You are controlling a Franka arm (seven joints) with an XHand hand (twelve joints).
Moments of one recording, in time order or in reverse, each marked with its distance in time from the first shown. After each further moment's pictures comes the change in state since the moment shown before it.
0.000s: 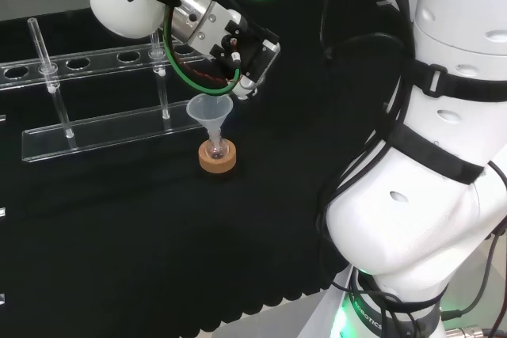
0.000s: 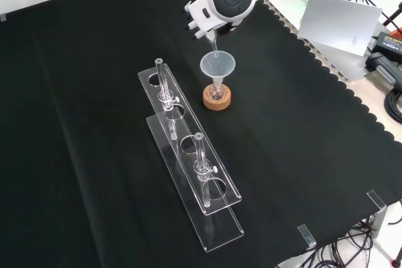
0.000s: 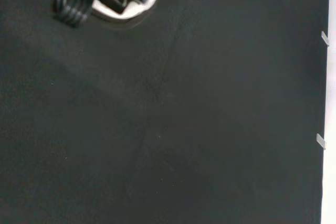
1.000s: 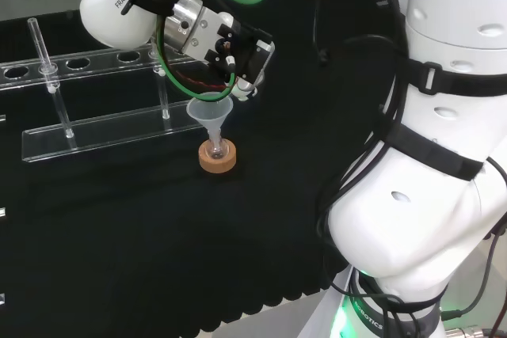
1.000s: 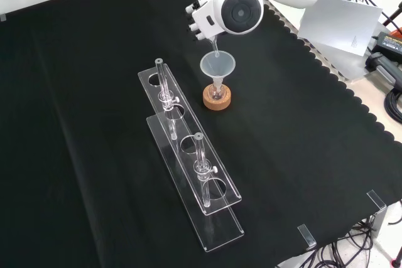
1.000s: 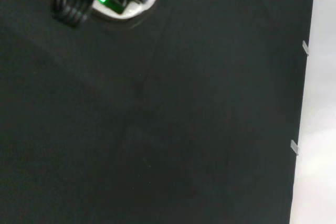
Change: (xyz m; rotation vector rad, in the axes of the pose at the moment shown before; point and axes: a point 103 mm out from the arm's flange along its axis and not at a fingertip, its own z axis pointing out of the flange) arm 0.004 -0.001 -0.005 0.005 -0.094 0.002
